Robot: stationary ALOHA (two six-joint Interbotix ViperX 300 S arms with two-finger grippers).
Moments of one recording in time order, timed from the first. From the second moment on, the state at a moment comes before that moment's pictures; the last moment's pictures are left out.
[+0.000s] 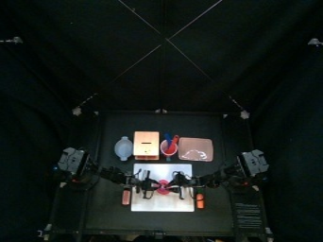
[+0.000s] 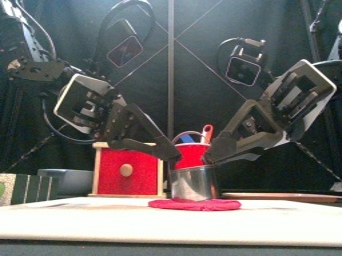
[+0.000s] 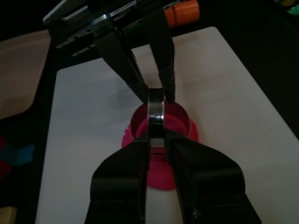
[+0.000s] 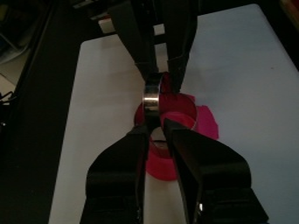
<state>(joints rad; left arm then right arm) -0.25 0.22 0.80 -0.22 -0.62 0.33 0.20 0.14 0.92 0.25 -0.61 0.07</state>
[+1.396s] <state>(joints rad) -0.26 0.29 0.78 -0.26 -0.52 0.31 0.19 0.18 0.89 0.24 -0.50 0.07</state>
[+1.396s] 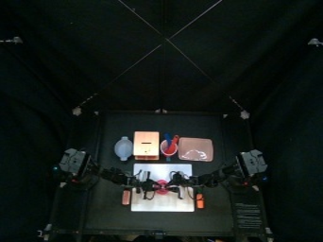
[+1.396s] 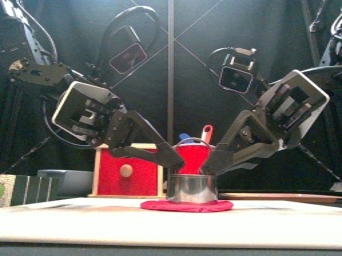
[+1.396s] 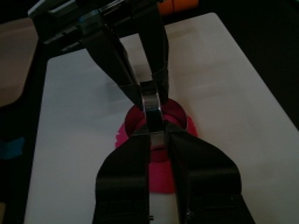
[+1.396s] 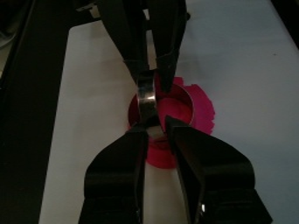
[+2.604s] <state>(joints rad) -0.26 0.31 0.78 -0.34 -0.47 0.31 0.18 0.20 0.87 0.24 -0.49 0.07</state>
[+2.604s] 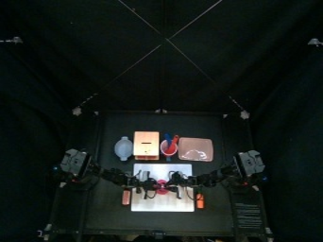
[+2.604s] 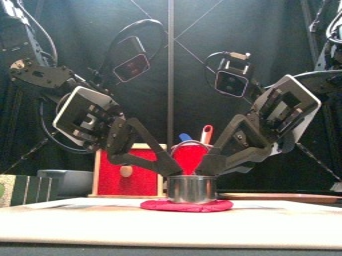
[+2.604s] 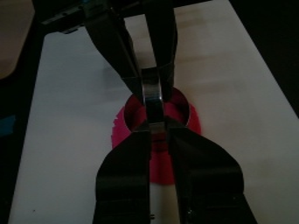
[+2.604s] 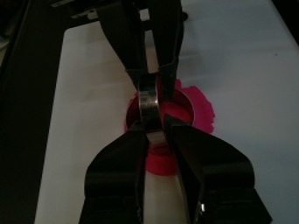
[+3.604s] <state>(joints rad) -0.26 0.31 0.78 -0.34 -0.40 0.31 0.18 0.23 0.87 0.24 -0.49 0.07</state>
